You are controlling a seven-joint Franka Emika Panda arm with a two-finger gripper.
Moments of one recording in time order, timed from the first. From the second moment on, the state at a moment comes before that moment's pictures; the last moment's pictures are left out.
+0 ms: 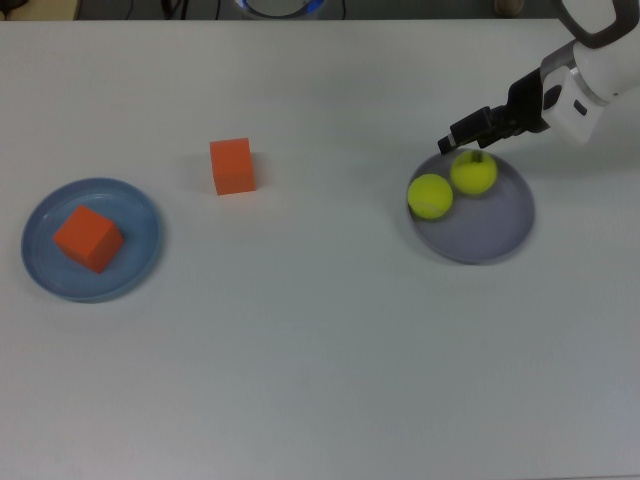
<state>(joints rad) 0.58 0.57 0.20 -1.37 -0.51 1.51 0.37</state>
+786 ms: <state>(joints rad) 0.34 0.46 0.09 -1.39 -0.48 1.34 0.15</state>
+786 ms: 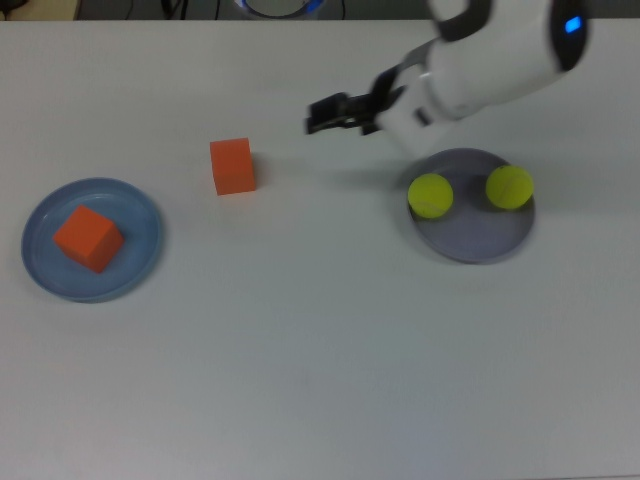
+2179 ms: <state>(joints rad) 0.19 0.64 -0.01 -1.52 -0.57 1.41 0.09</state>
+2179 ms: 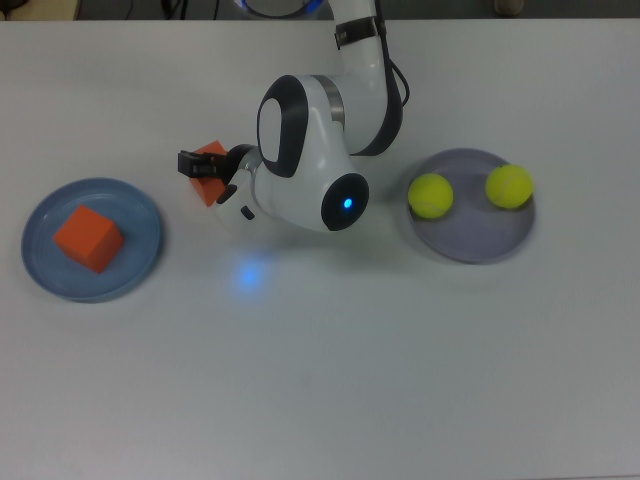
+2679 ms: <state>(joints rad) 0.13 0.57 -0.02 -1.36 -0.55 1.43 0.04</state>
